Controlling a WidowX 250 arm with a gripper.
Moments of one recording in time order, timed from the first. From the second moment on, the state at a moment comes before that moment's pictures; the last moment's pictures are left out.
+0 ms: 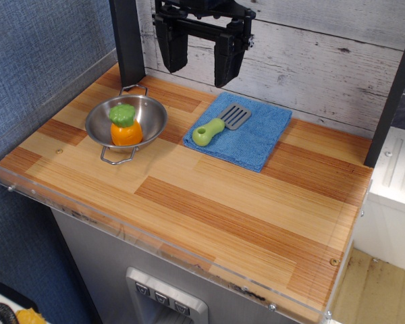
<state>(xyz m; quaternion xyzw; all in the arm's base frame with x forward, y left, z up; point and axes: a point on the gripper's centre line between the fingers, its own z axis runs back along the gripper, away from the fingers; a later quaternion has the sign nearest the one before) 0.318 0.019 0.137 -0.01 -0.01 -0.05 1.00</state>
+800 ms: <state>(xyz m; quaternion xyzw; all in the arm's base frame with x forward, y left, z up) 0.333 0.032 0.107 0.02 -0.02 -0.07 1.00</state>
